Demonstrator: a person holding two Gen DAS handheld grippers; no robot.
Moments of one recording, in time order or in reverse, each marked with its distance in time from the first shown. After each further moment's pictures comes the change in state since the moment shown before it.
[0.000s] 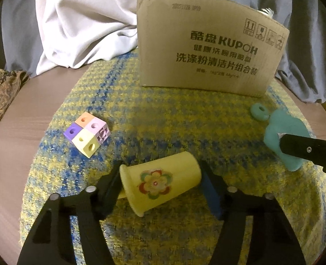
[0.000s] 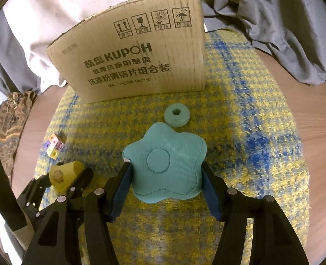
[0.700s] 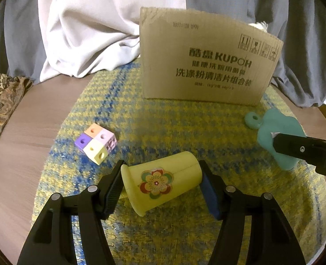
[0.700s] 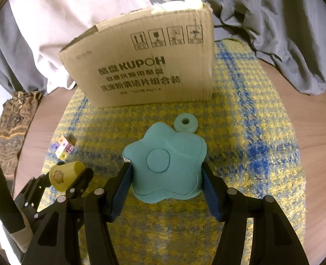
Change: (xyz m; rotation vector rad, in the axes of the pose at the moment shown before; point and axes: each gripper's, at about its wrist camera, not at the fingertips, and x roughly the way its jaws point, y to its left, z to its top) left arm -0.022 0.003 0.008 0.006 -0.040 -0.006; right arm -0.017 0.015 0.003 -0.032 -0.041 0.010
